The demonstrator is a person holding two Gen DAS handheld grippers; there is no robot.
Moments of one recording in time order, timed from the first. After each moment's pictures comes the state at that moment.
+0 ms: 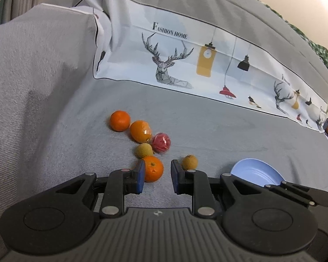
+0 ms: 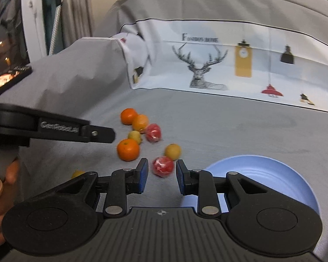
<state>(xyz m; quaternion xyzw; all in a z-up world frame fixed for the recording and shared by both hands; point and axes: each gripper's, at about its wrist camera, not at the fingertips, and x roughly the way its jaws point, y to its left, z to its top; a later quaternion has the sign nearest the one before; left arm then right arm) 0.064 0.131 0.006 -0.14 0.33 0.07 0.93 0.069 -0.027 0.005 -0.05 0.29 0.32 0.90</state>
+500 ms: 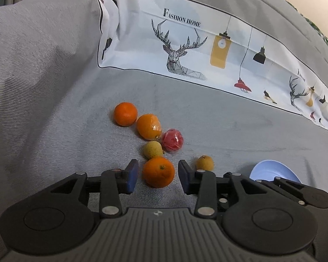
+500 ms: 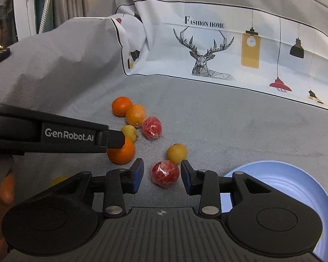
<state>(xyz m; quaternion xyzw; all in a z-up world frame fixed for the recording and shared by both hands) 0.094 0.135 -0.014 -0.15 0.36 0.09 0.92 0.103 0.014 -0.018 -0.08 0.32 0.30 0.89</state>
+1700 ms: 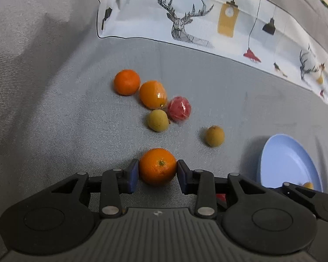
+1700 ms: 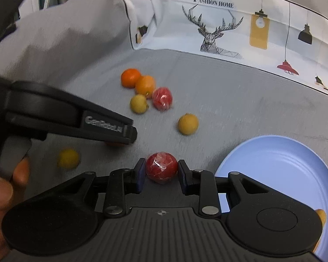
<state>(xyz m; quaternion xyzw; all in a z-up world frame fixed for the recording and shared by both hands) 0.107 0.132 -0.031 -0.13 0.44 0.10 0.88 0.085 0.017 -0.024 -0.11 0.37 0.31 0.87</state>
